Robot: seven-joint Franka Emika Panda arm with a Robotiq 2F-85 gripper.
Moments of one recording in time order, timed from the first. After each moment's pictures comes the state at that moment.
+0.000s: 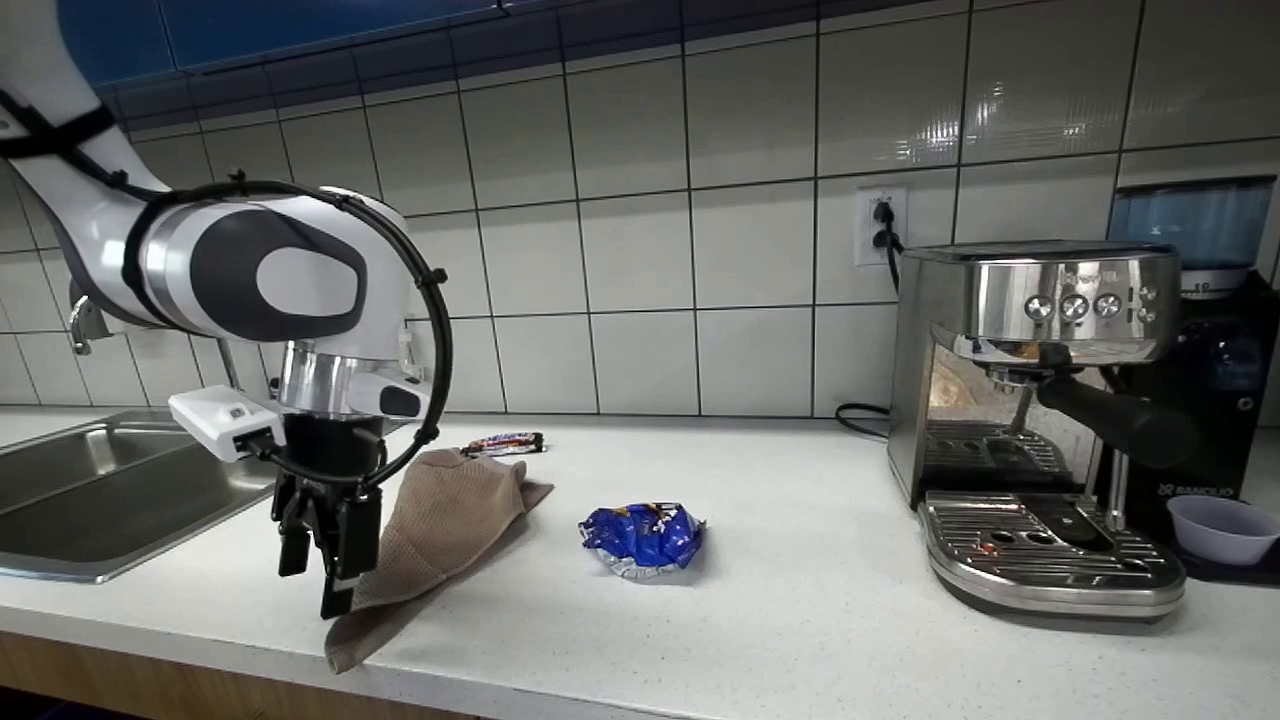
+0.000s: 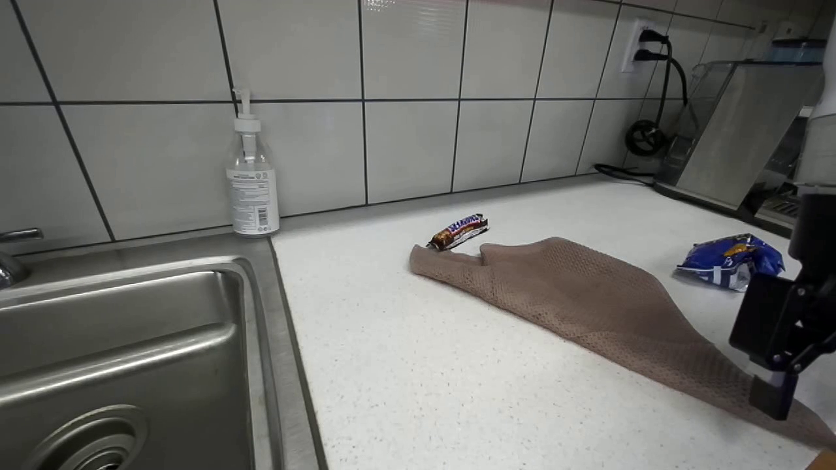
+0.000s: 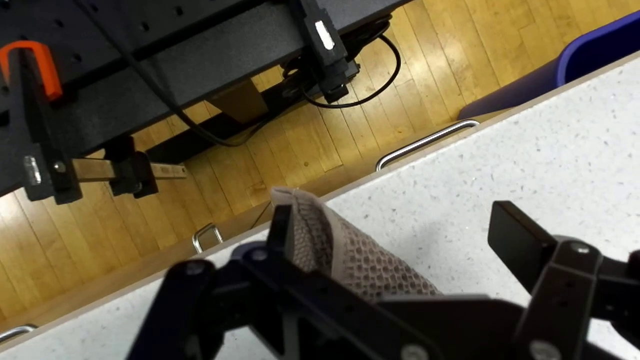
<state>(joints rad) 0.04 -0.13 0.02 -2.77 0.27 2.39 0.21</state>
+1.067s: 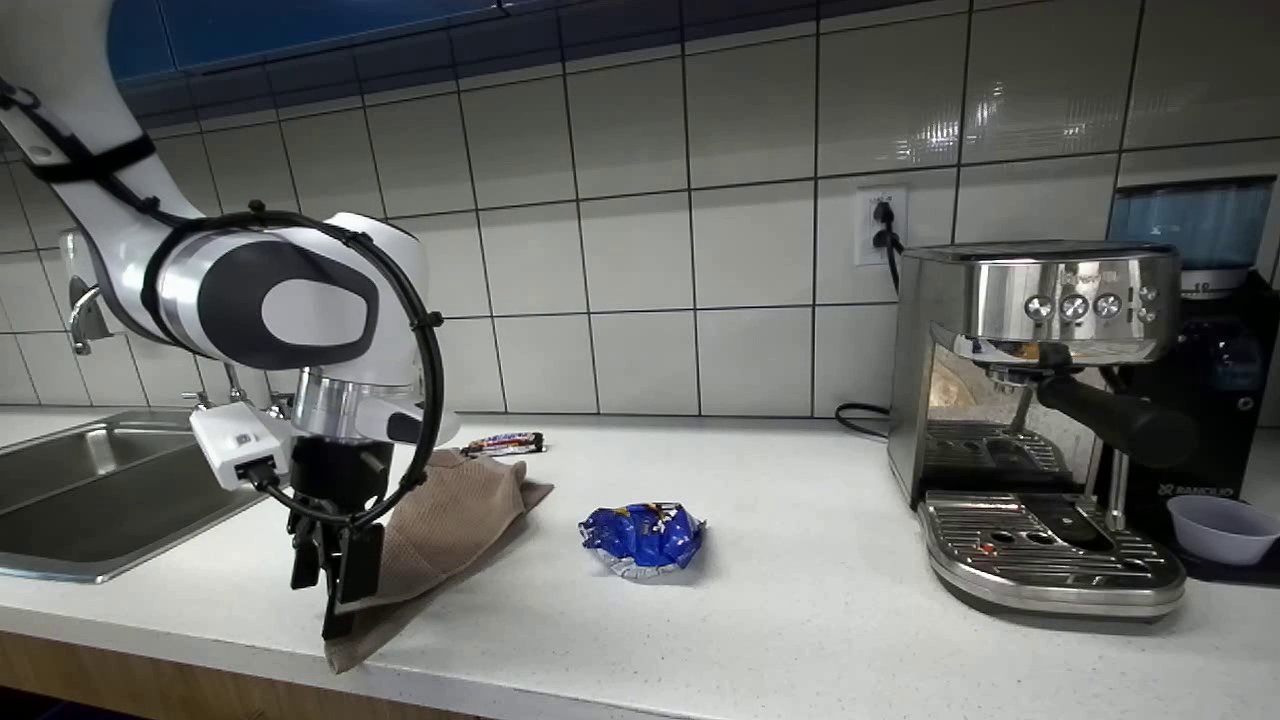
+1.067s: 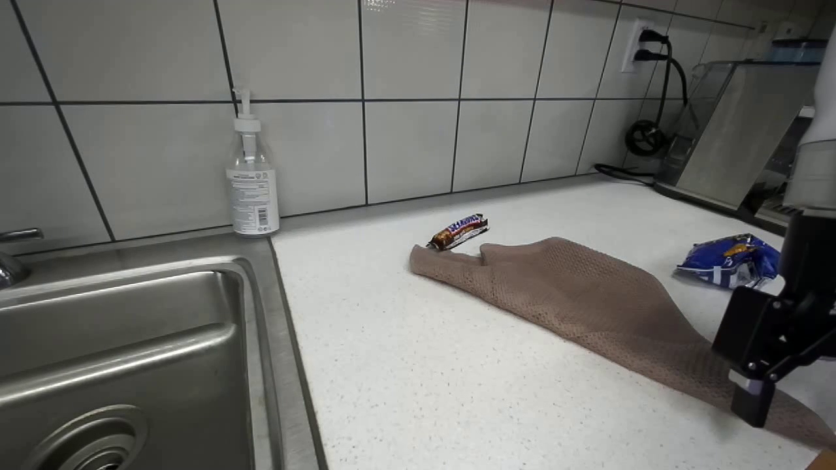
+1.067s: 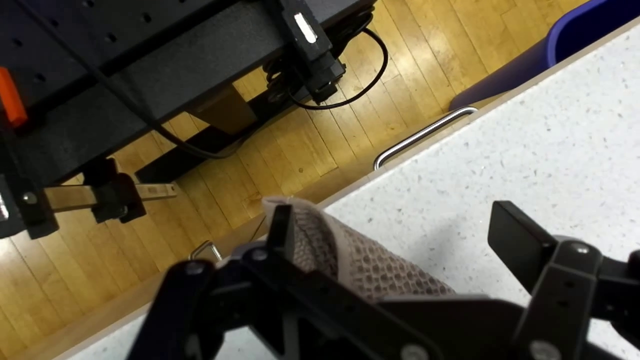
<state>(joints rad) 0.04 -0.06 0.00 -2.77 0.35 2.45 0.21</state>
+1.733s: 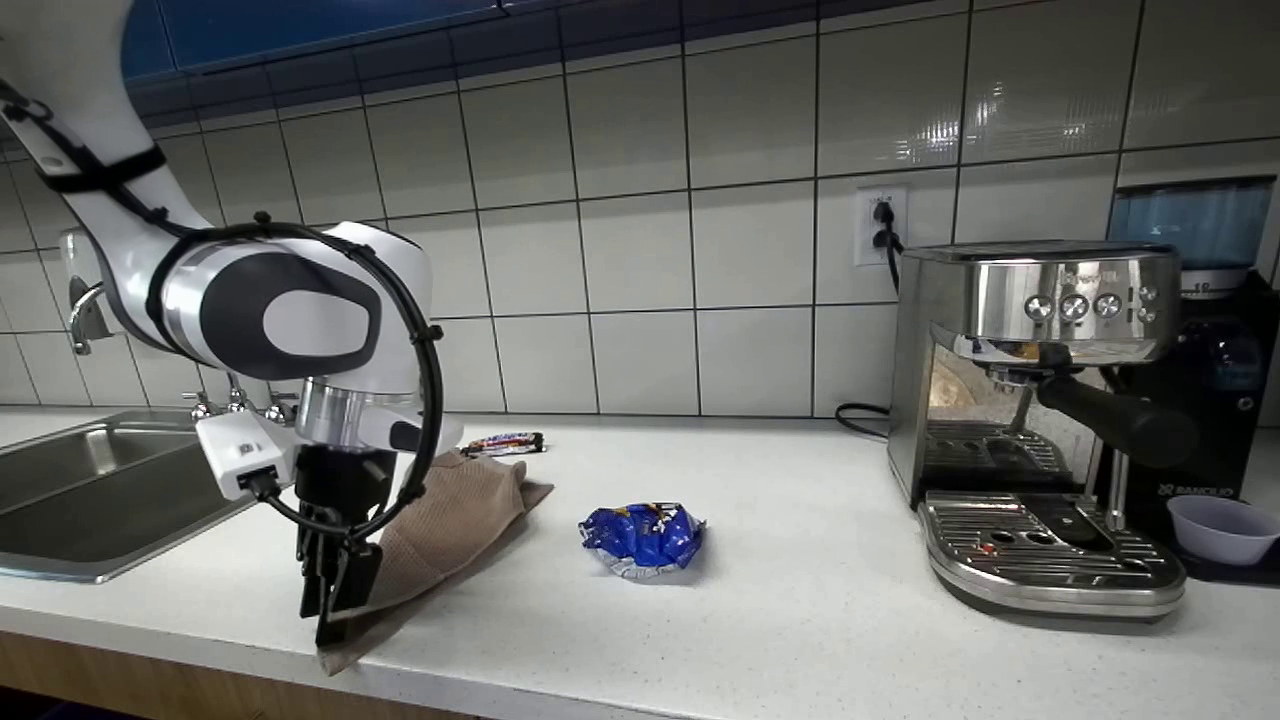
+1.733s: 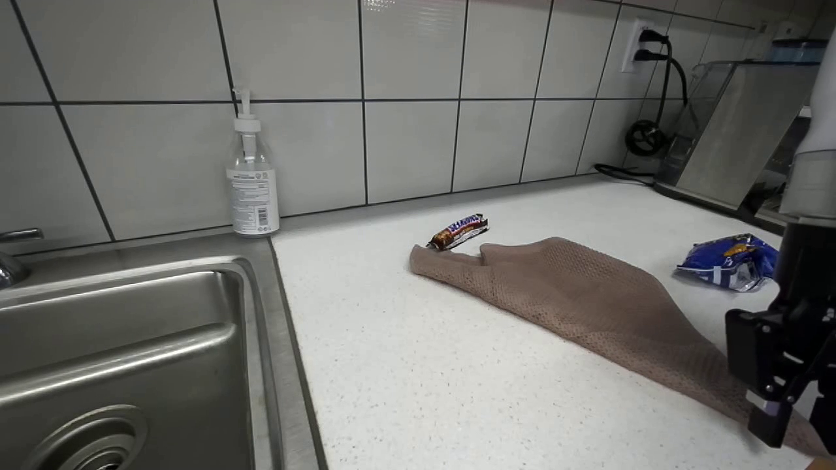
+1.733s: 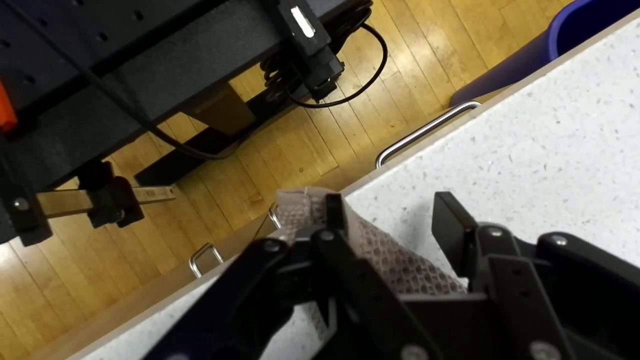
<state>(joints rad) 0.04 -0.04 0.00 -2.77 0.37 2.47 0.21</state>
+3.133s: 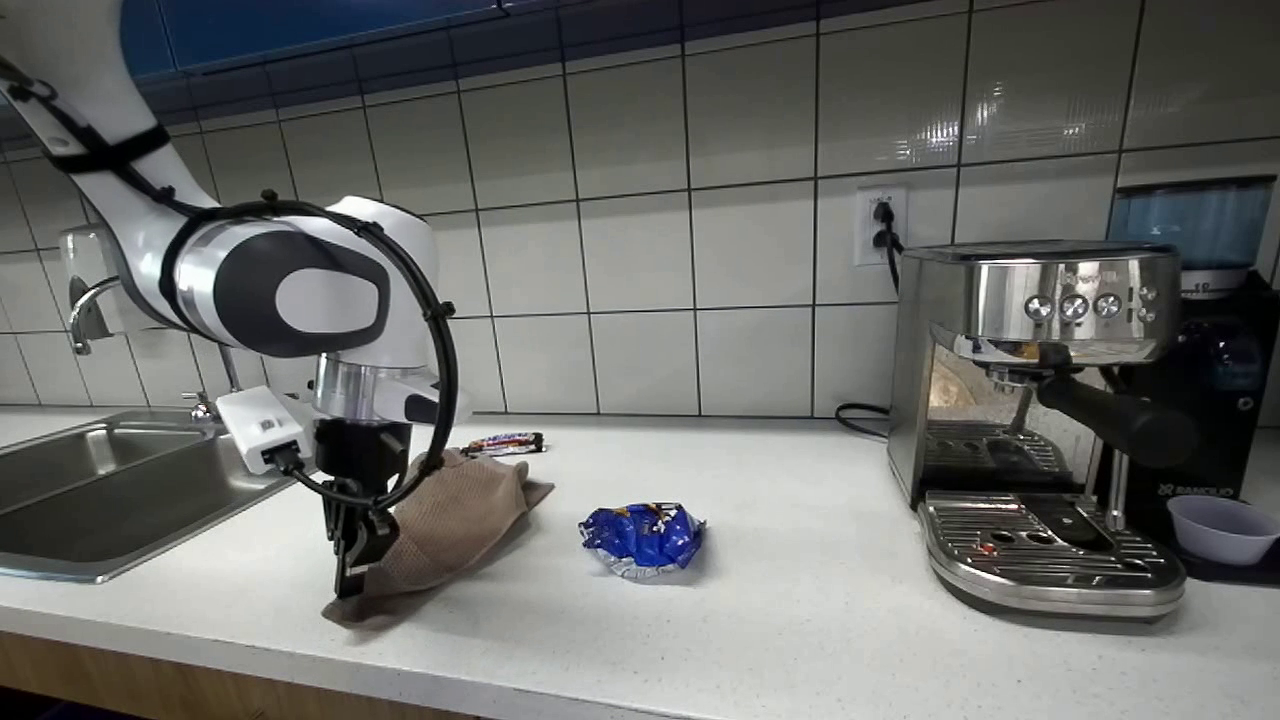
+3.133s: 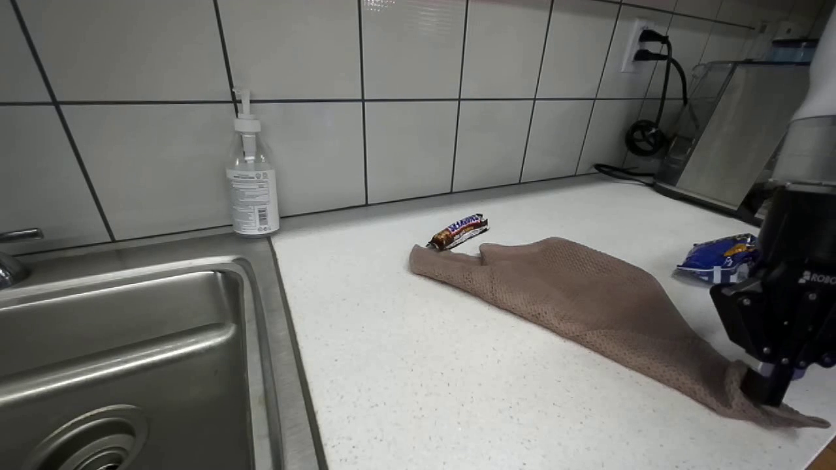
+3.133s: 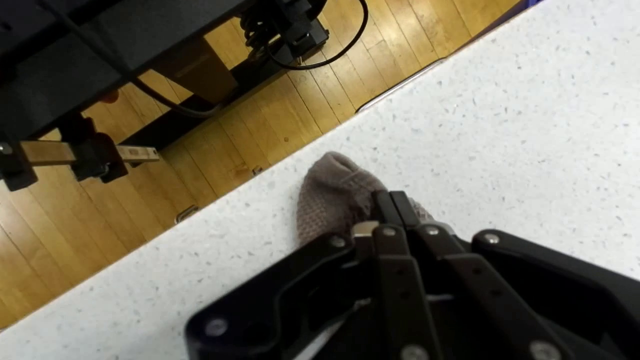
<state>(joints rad) 0.04 -0.06 -0.01 -2.74 0.36 2.49 0.21</state>
